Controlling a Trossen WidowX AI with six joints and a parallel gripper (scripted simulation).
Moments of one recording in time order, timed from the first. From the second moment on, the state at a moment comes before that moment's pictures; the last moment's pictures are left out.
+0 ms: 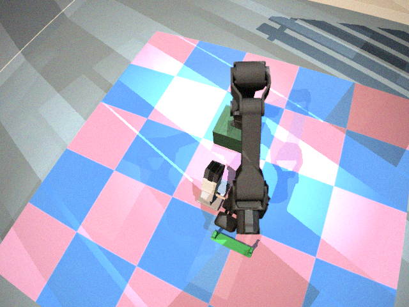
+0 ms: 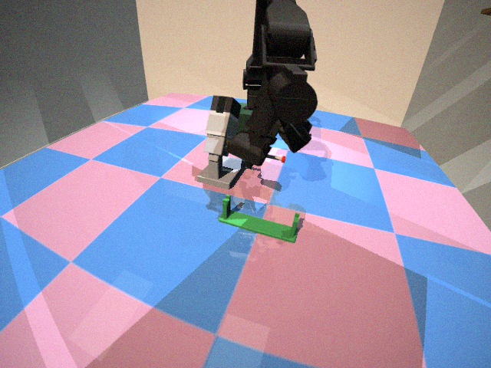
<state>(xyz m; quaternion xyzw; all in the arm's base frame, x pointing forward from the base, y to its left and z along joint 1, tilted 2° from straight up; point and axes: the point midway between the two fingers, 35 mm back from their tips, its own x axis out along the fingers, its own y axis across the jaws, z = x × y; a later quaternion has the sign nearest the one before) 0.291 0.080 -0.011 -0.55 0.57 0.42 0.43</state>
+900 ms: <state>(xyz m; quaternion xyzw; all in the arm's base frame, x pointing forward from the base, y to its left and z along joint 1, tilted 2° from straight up) 0.290 0.062 -0.011 -0.55 0.57 0.42 0.43</state>
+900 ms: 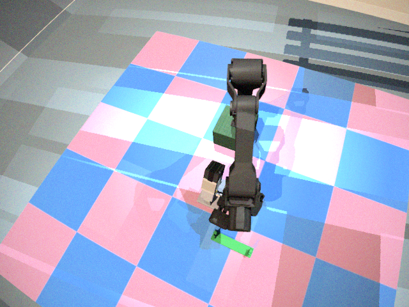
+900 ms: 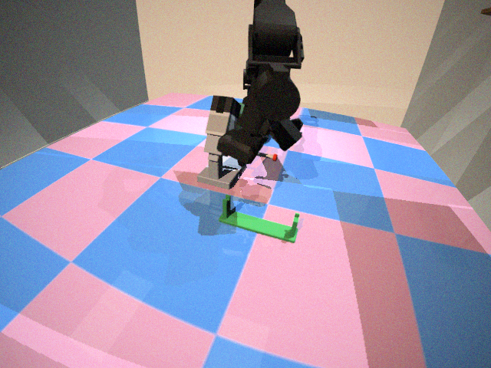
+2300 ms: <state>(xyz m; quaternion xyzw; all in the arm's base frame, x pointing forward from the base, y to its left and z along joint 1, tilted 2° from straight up) 0.282 0.079 0.017 -0.55 0.58 0.43 0.41</state>
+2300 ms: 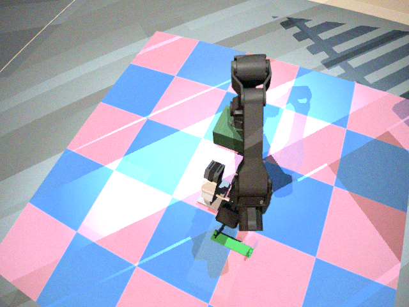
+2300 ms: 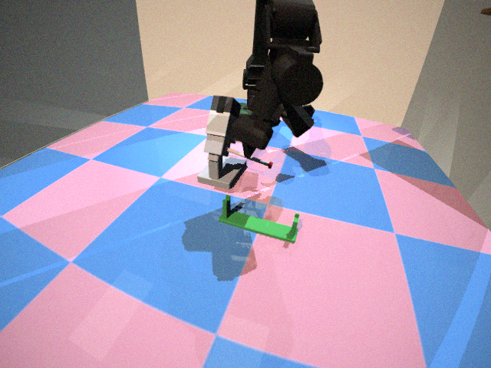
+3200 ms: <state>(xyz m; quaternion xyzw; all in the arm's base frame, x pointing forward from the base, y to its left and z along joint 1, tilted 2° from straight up) 0.276 0.114 0.061 -0.56 0.59 0.43 0.40</state>
